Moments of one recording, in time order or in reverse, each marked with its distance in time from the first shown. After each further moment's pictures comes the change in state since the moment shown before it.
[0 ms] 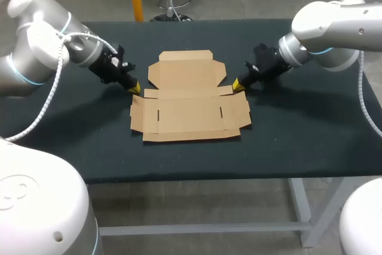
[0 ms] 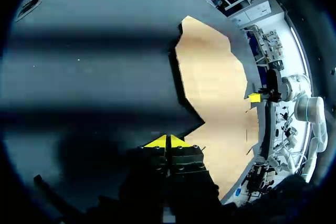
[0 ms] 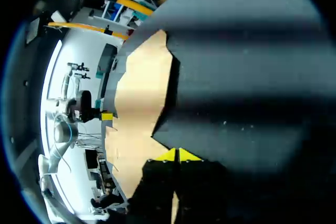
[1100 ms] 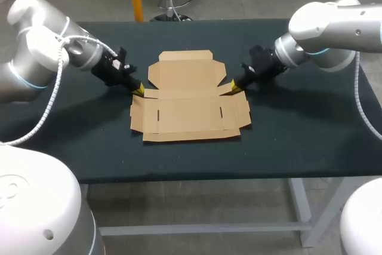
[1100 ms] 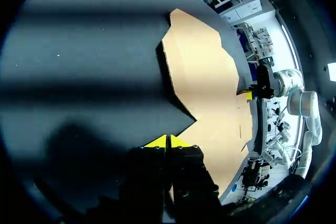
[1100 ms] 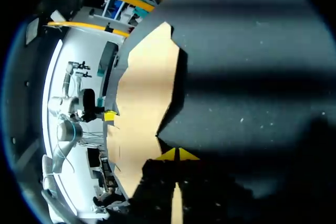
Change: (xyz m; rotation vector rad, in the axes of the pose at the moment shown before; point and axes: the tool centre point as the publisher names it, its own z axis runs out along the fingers) left arm 0.011 0.002 0.010 -0.002 0.088 0.031; right arm 0.009 -0.003 0.010 0.021 0.019 0.003
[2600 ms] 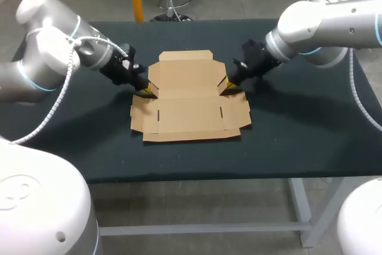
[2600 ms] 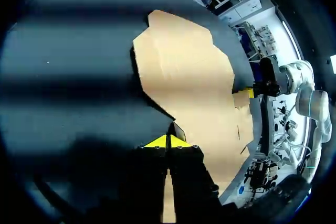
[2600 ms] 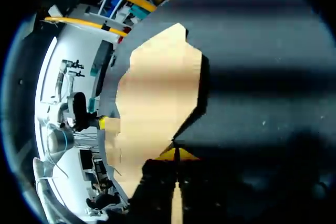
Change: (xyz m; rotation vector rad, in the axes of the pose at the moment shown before) left arm 0.030 0.004 0.005 0.035 -0.064 0.033; right arm 0.023 0.004 0.002 -0.010 -0.084 -0.007
